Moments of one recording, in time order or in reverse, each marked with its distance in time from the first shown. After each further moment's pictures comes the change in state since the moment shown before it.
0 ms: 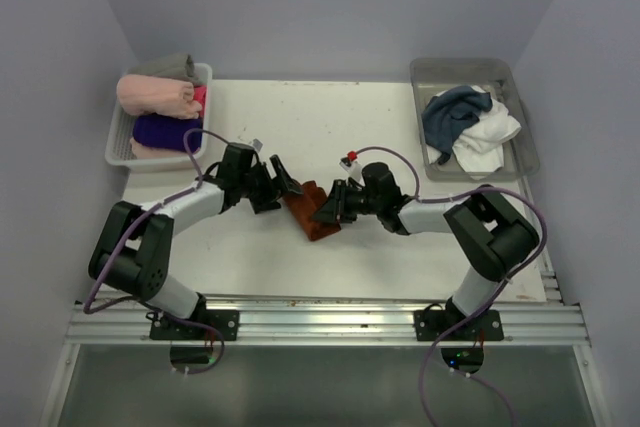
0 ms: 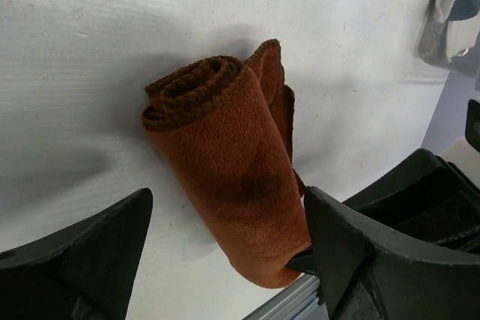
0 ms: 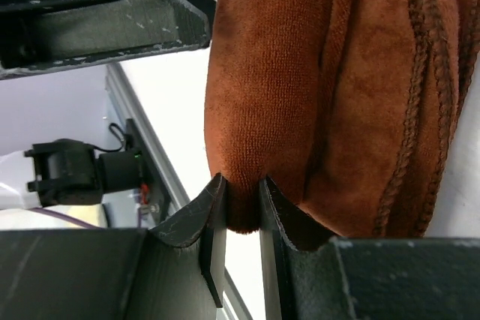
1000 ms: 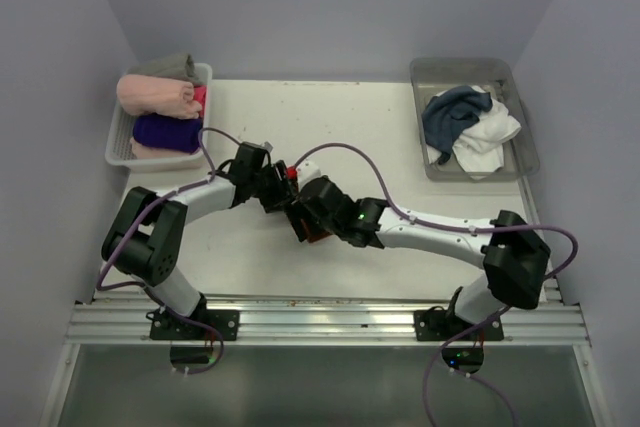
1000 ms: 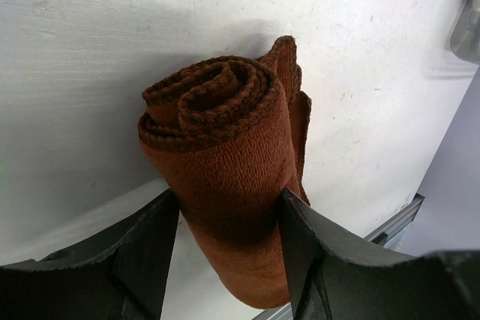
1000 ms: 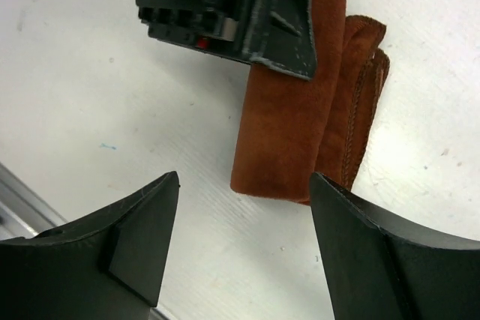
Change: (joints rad) left arm -0.051 0.121 0.061 -0.007 -0.014 -0.008; right arm 0.398 -0.171 0.343 -0.691 0.788 -0.467
